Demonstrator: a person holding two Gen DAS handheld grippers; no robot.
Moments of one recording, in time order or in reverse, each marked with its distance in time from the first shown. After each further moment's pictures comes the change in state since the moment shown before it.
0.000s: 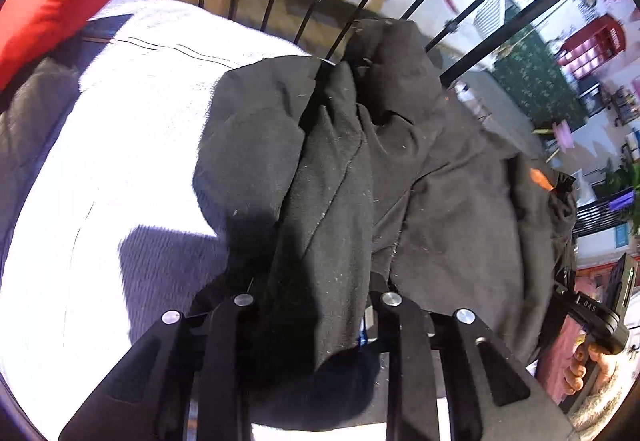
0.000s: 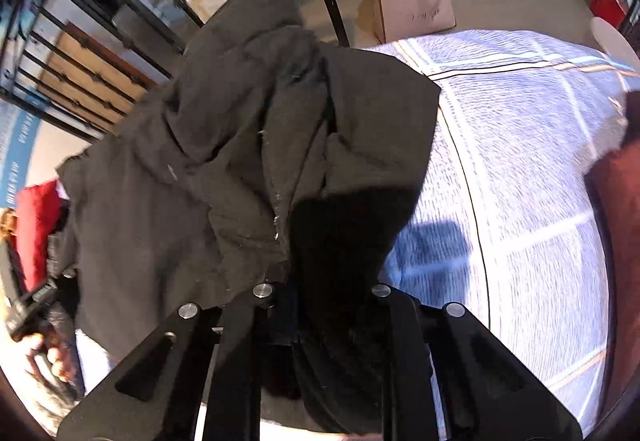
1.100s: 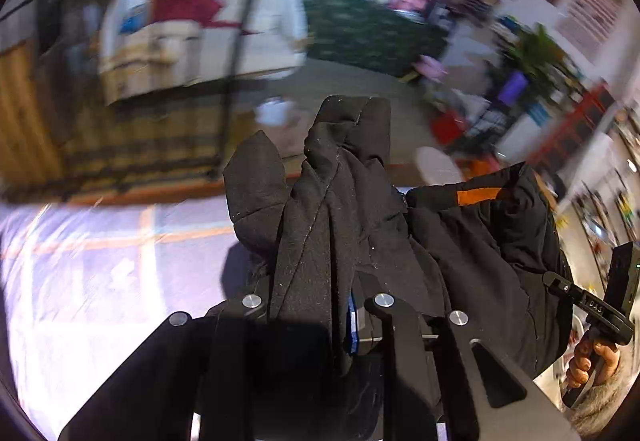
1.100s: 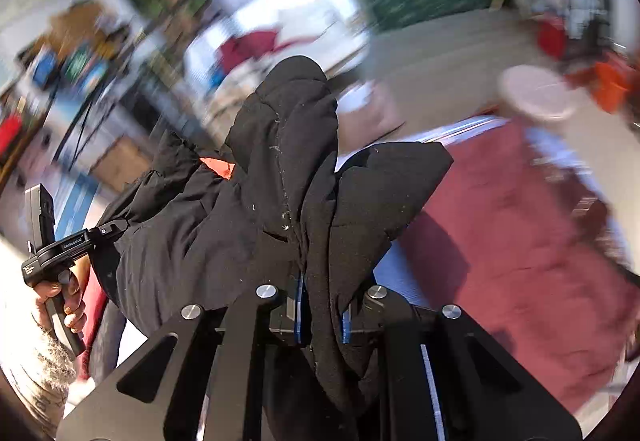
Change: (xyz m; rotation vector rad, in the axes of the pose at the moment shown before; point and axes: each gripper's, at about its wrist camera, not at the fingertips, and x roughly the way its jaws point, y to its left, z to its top) left arm -0.099 -0.378 -0.087 0.582 -0.094 -0.280; right arm -0.342 -0.229 -0.124 0.157 -0.443 0.012
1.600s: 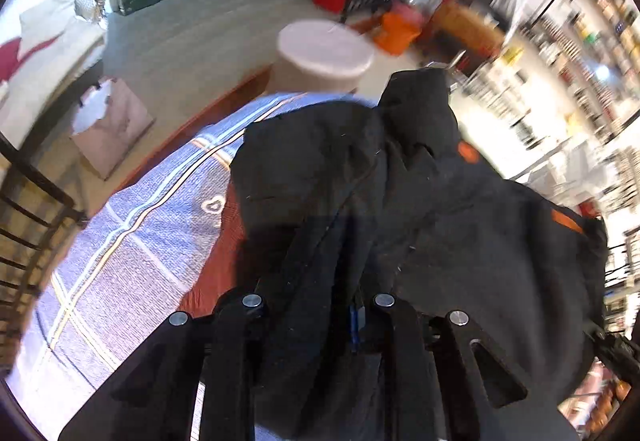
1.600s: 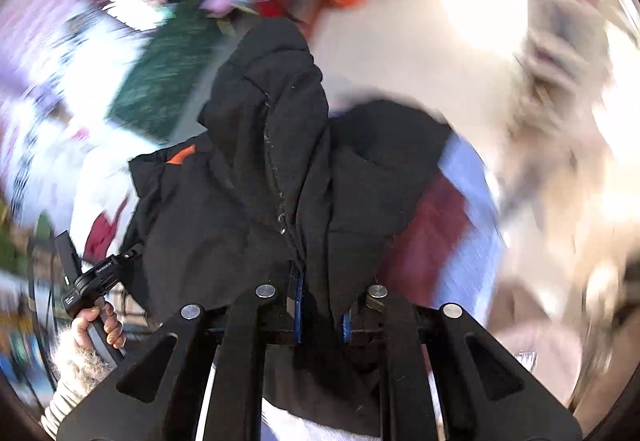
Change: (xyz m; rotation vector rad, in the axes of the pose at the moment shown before) left arm 0.322 -0.260 -0.031 0.447 0.401 -0.098; right arm -0.108 -0.271 -0.161 0.876 -0.143 -0.325
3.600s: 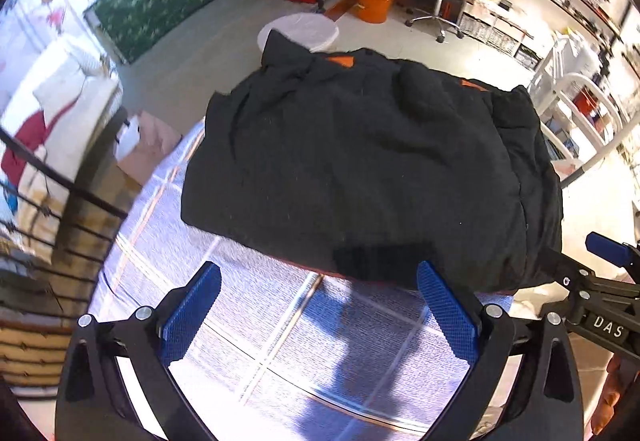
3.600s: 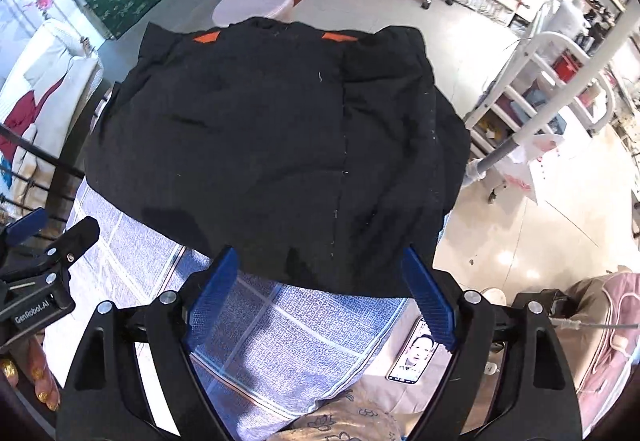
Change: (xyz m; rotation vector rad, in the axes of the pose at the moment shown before) left arm -0.131 -0.106 -0.126 0.282 0.016 0.178; right arm -0.017 0.121 -0.096 -0.394 0.068 -0.404
